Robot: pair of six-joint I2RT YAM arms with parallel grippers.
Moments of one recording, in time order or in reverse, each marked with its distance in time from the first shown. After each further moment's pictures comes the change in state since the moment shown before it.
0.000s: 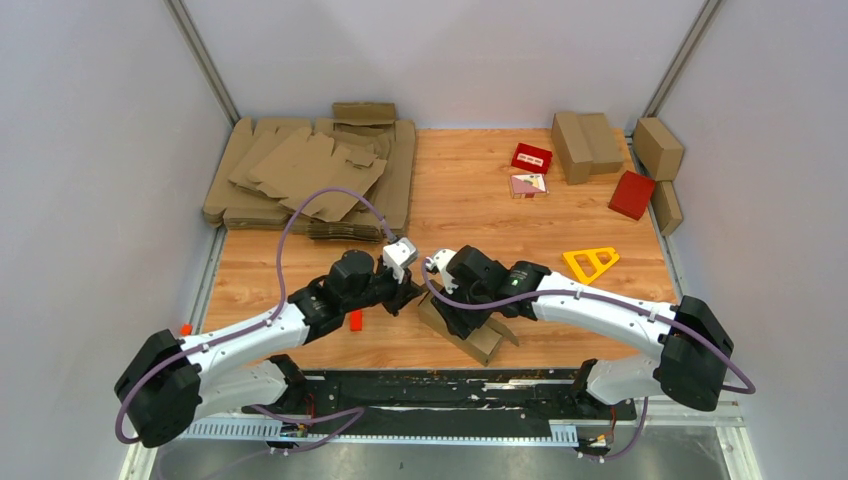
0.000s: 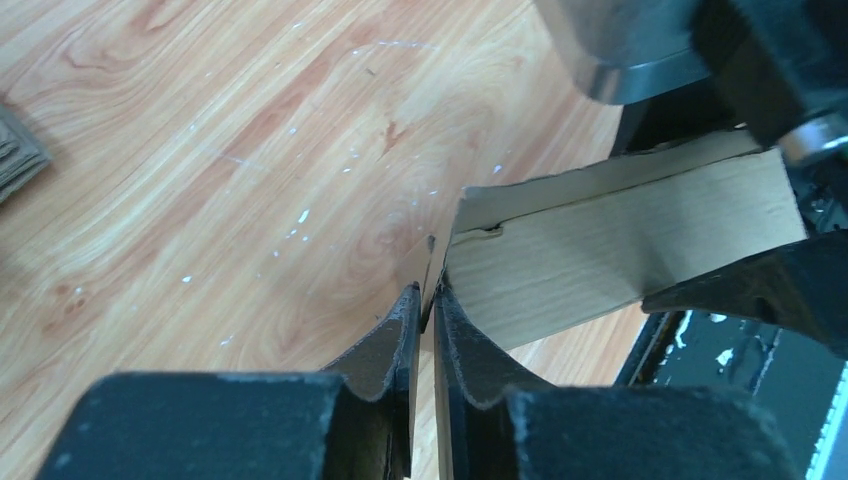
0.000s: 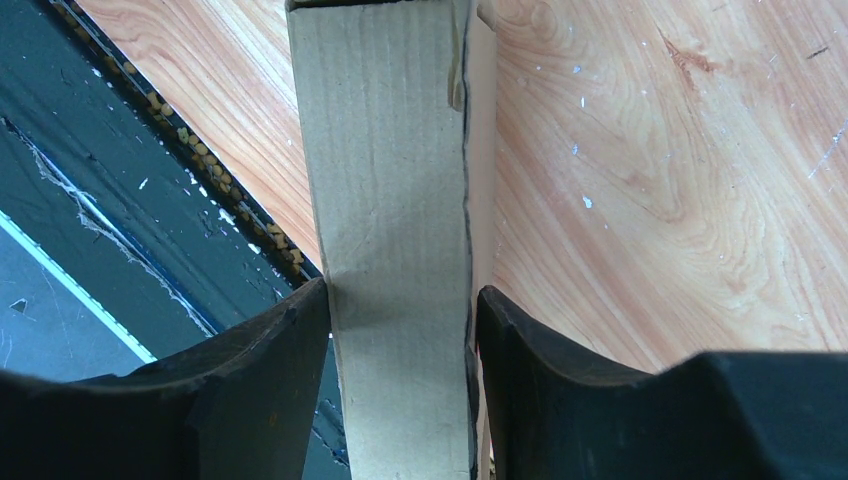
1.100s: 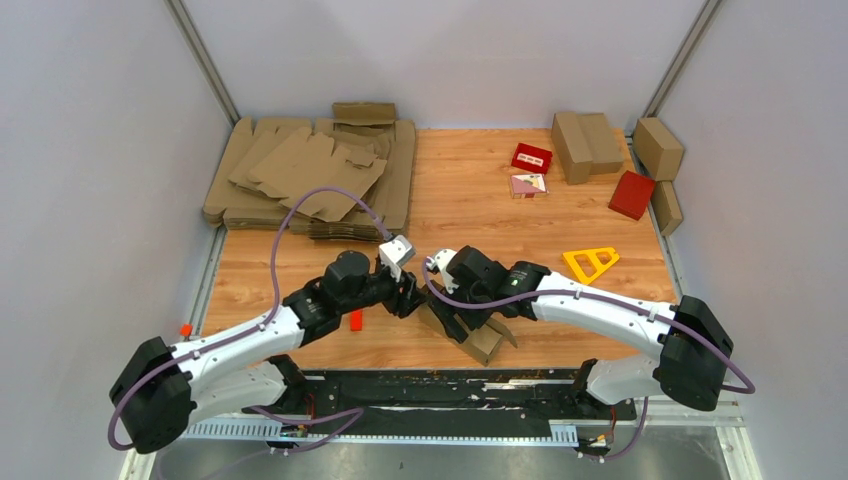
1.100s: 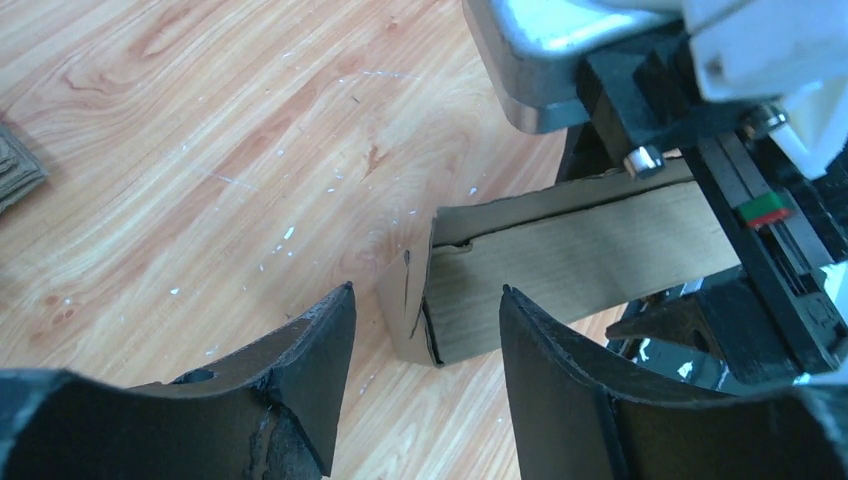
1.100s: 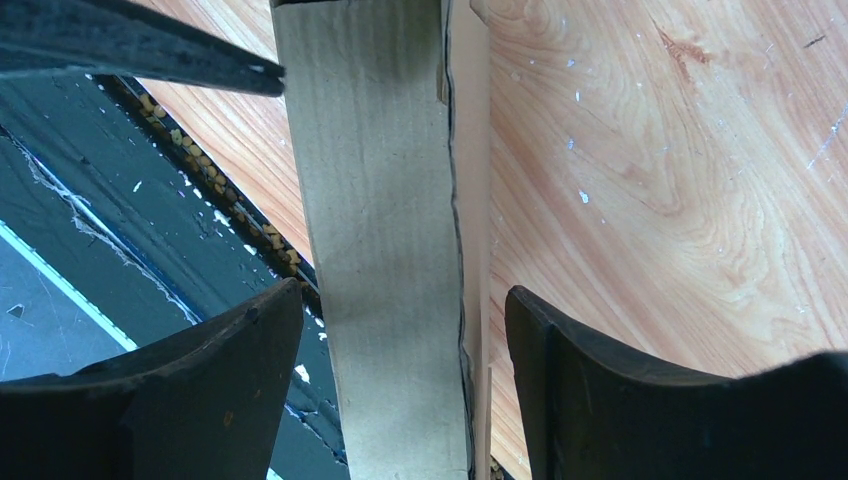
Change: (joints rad) left arm -0.013 -0.061 -0.003 -0.007 -0.011 -0.047; right arm 0.000 0.001 -0.001 -0.003 0.009 0.013
